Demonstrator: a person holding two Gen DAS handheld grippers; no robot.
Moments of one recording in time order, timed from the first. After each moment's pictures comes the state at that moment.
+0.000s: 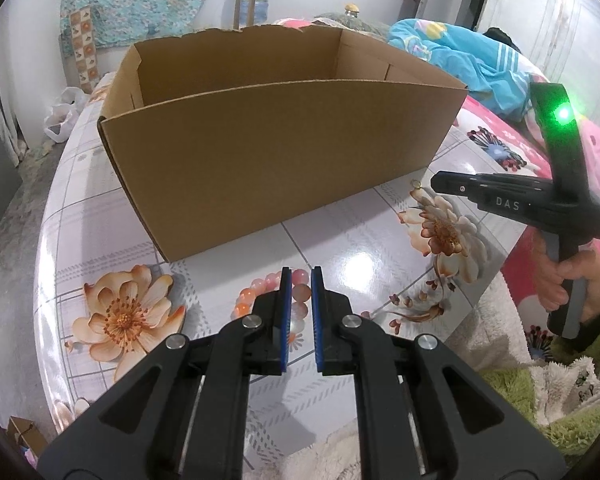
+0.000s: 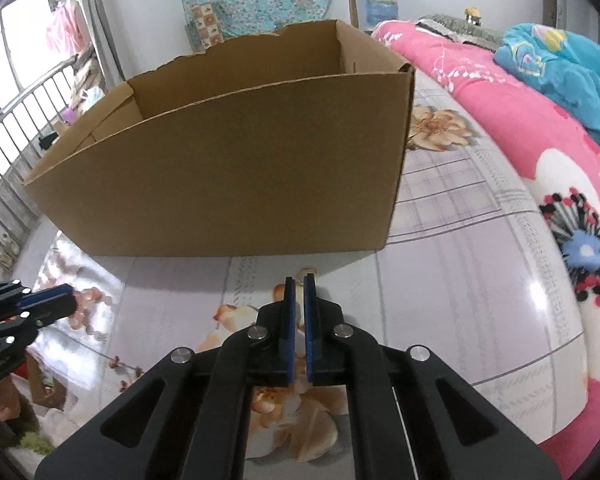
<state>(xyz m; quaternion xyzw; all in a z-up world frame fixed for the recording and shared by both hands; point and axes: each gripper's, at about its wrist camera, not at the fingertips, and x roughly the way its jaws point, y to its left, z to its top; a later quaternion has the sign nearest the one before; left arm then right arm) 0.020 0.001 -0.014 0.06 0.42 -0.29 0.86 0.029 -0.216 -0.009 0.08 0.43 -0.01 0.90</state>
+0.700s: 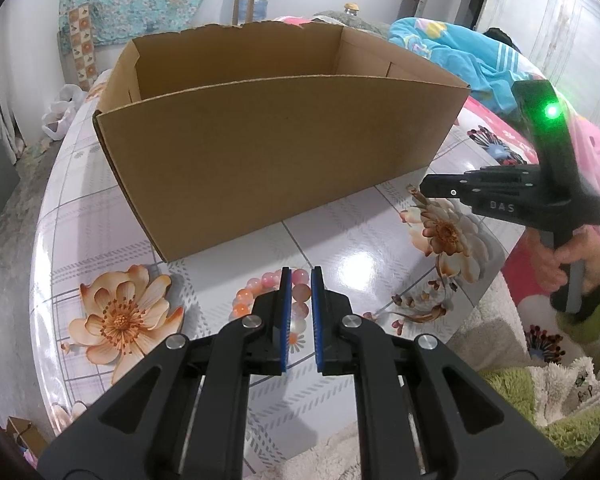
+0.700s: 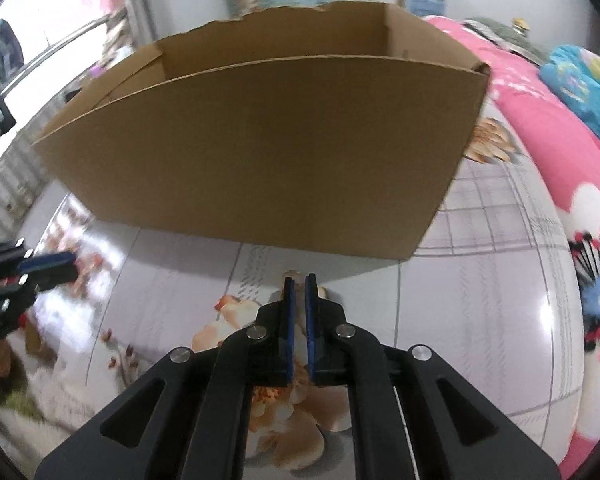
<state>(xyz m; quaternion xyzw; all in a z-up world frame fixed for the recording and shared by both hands) 0.024 0.001 -0.017 0.06 0.43 -0.29 0.85 0.047 -0.208 -0.013 0.02 0.47 0.07 0.88</state>
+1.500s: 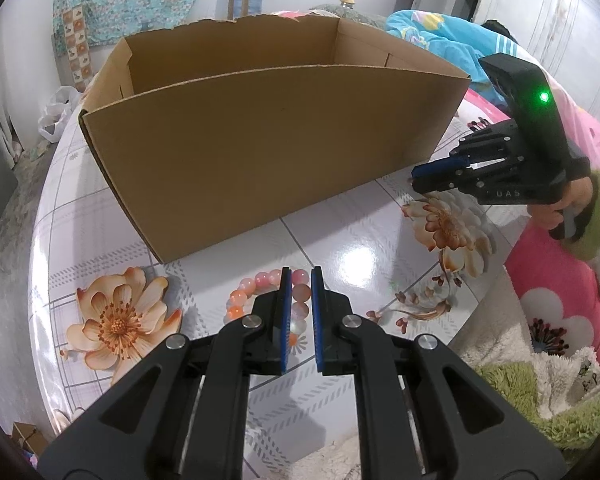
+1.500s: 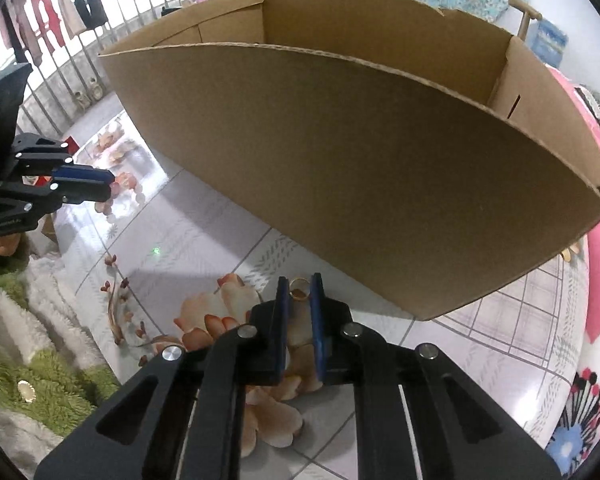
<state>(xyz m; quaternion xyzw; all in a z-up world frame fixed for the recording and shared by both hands) 0.026 -0.009 -0.020 0.07 0.43 -0.29 0.85 0.074 -0.209 -0.012 -0.10 0.49 0.24 0.83</state>
